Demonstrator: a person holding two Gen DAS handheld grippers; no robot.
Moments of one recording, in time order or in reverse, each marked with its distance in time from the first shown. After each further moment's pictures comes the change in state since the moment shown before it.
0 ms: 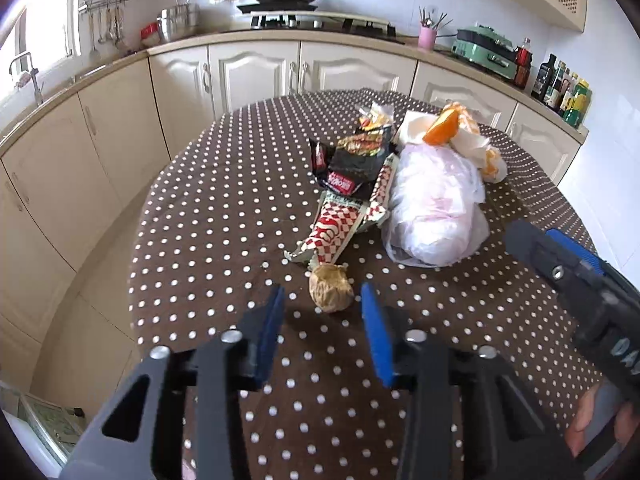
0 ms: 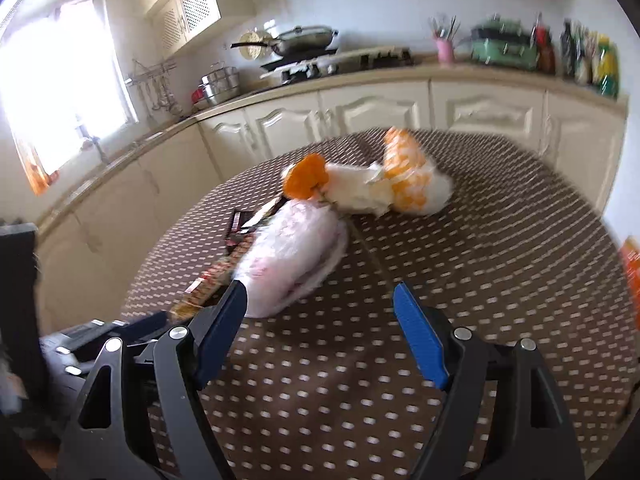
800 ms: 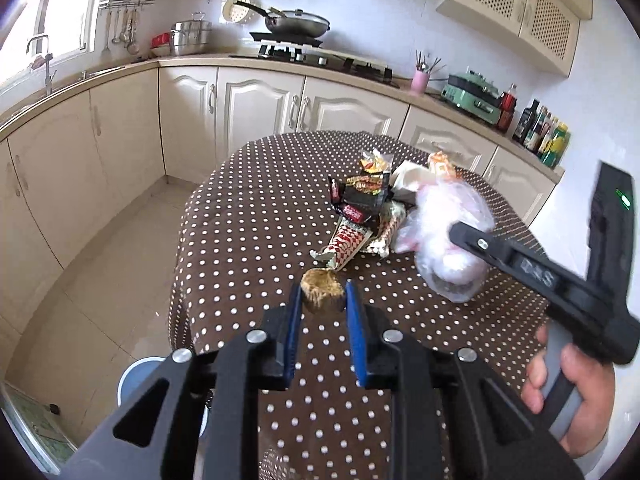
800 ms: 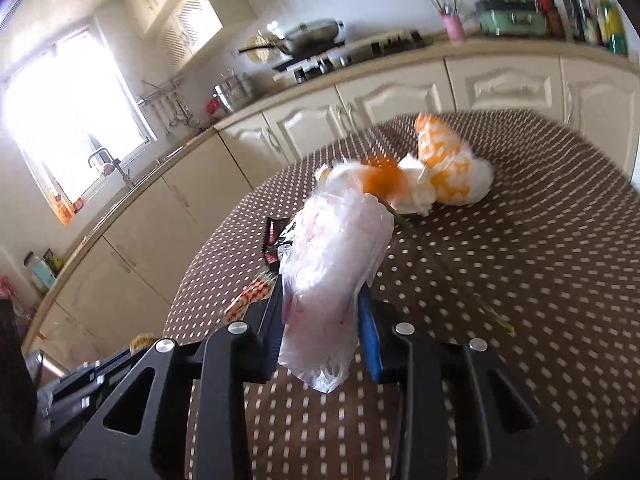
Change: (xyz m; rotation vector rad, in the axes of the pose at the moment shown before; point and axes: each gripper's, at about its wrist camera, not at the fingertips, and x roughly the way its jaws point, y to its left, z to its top) left arm -0.074 0.040 -0.022 -0.079 -0.139 -0.092; right arm -0.017 0.013 0.006 0.072 -0.023 0.100
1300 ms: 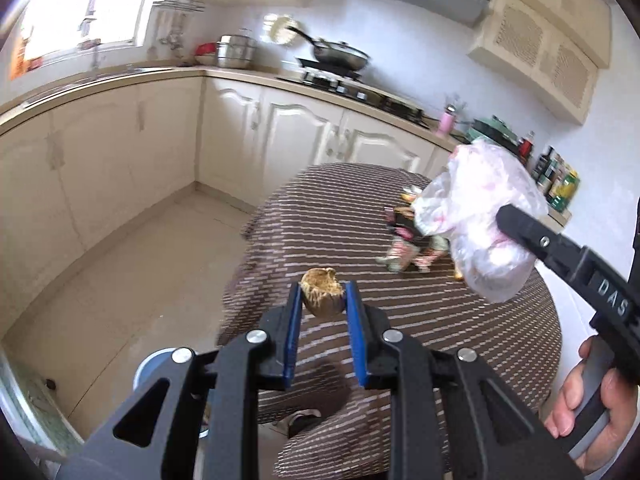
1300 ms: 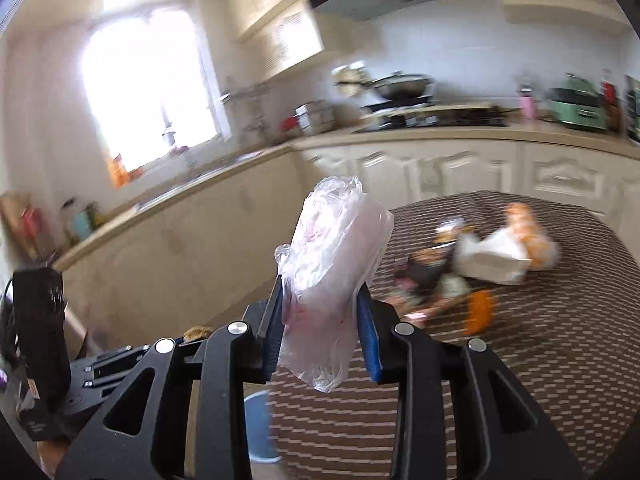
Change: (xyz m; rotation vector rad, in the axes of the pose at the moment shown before) left arm -0.077 0.076 -0.027 -0.123 -0.104 0.061; right arm -0.037 0.121 -0.017 -0.265 -0.087 0.171
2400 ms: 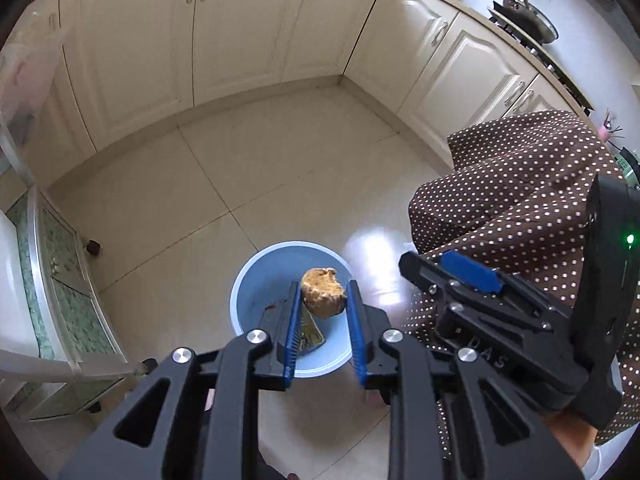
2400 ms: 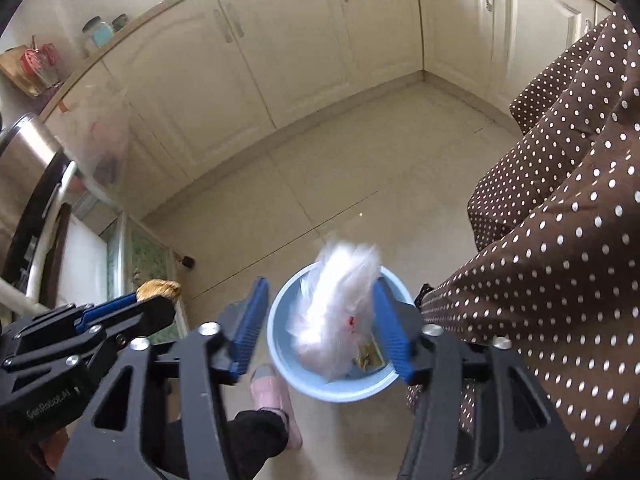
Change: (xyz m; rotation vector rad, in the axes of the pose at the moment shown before) left arm 0.096 0.258 -0.122 -0.368 0.296 0.294; right arm 0.298 0.142 -0.200 -0.171 0.612 0.185
